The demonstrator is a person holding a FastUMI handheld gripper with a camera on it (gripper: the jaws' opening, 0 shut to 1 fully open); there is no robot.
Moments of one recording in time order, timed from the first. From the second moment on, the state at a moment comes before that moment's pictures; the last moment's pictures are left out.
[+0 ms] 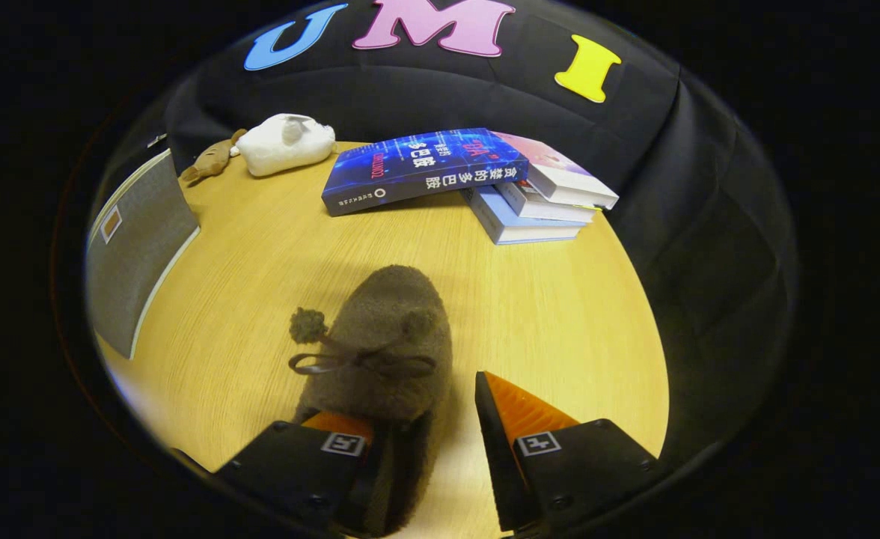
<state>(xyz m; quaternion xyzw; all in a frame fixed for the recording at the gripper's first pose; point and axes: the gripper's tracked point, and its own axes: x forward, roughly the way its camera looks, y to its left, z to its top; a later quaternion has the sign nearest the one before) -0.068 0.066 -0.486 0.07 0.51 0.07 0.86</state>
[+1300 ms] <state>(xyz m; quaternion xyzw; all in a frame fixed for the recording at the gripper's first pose) 0.029 0.205 -0.200 0.26 0.39 0.10 0.88</state>
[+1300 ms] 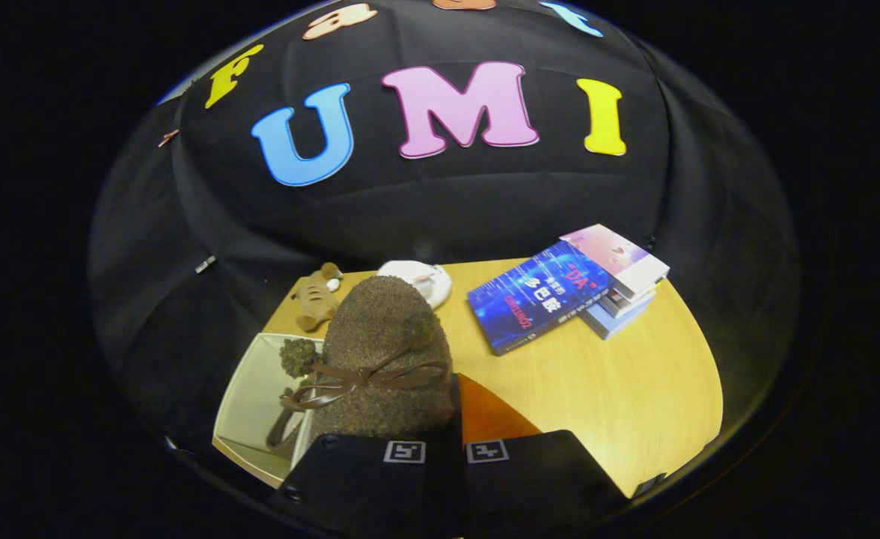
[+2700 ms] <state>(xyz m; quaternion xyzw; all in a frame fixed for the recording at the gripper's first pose) -0.004 0.425 -0.252 0.13 0.54 0.07 0.83</state>
